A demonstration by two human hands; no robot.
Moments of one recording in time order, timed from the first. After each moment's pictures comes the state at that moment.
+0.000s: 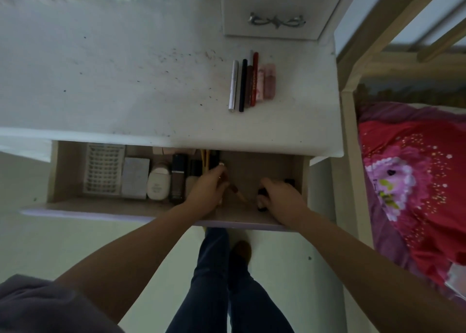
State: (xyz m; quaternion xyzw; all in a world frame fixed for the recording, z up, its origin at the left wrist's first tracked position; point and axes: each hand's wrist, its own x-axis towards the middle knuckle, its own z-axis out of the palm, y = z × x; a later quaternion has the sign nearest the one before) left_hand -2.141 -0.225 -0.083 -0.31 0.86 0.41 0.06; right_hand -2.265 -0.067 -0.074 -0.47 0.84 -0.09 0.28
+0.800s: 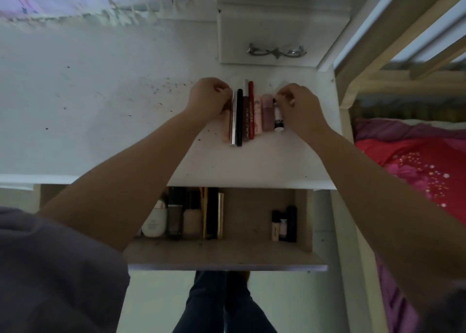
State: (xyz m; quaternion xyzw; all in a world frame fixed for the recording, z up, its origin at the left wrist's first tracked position) left_hand -2.318 -0.371 -0.004 -0.40 0.77 0.49 -0.06; right_hand -2.430 -0.206 -0.008 -0.31 0.89 -0.31 0.13
